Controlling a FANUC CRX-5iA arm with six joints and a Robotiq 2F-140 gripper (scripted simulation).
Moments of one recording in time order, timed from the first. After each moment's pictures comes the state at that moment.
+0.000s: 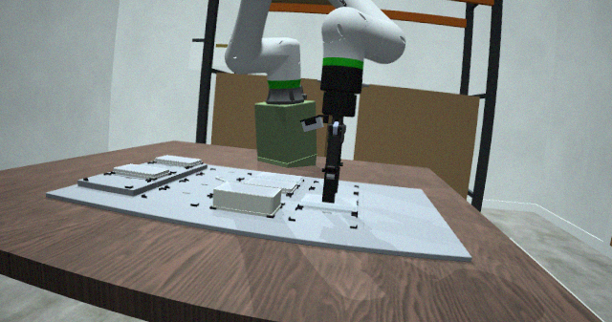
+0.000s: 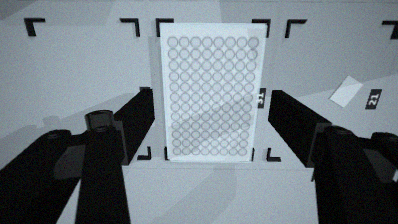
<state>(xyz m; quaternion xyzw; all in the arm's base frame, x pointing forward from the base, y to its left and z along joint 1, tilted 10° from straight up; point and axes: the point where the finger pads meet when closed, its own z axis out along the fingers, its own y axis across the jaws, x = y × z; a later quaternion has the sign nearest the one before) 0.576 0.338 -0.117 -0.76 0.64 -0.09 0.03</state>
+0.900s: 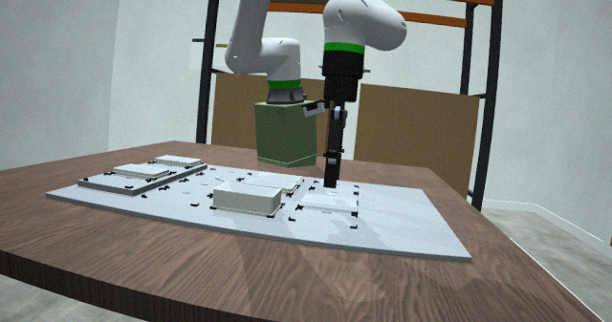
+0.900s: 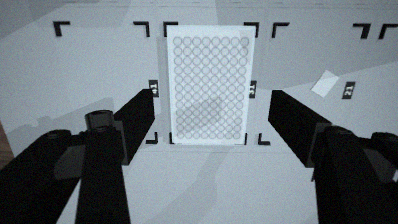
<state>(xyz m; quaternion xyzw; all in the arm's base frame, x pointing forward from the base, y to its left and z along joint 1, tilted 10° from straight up) 0.571 0.341 -0.084 -0.76 0.64 -0.09 0.03</state>
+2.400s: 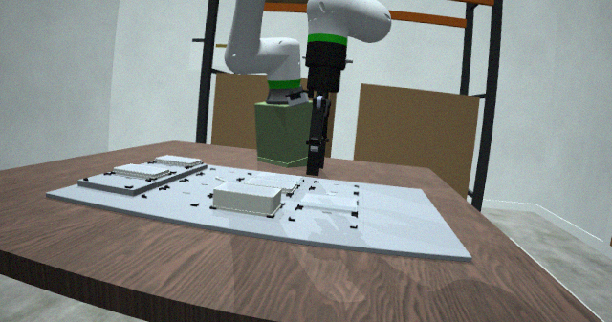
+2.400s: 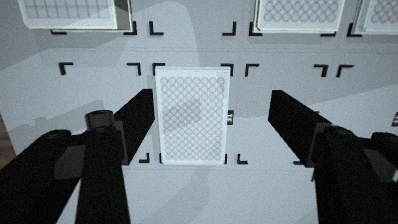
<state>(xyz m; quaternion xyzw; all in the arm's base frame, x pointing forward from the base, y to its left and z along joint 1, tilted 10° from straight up) 0.556 0.298 -0.064 -0.76 0.64 -0.09 0.03</state>
